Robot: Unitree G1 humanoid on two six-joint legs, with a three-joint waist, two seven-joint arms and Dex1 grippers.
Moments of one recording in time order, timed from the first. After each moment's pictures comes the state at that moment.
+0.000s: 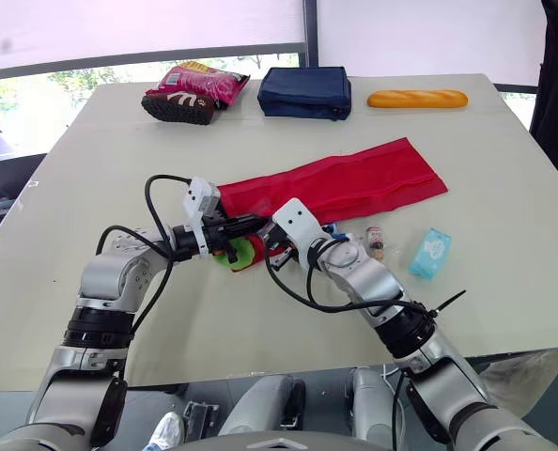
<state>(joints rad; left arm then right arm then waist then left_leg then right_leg) -0.46 0.53 0.01 0.06 -0.43 0.60 -0.91 -0.60 -0.12 0.49 -0.02 0.19 0.74 0.28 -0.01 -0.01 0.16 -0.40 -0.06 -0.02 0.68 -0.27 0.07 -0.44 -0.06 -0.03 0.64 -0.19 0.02</state>
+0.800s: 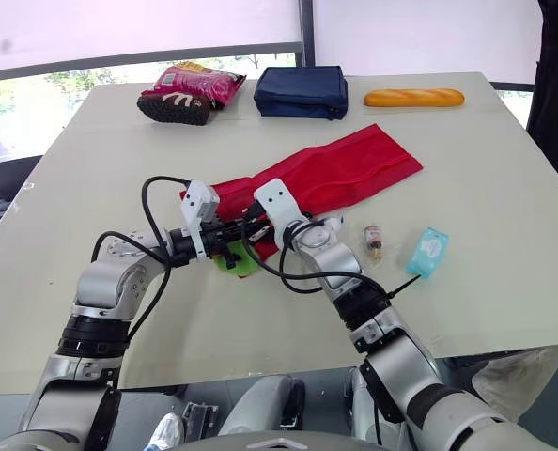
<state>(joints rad) -0.41 0.56 0.00 0.01 -0.40 0.52 -0.93 -0.71 0.10 0.35 0.34 0.08 0.52 0.31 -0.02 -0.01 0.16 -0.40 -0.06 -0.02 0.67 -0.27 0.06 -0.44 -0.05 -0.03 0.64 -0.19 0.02</state>
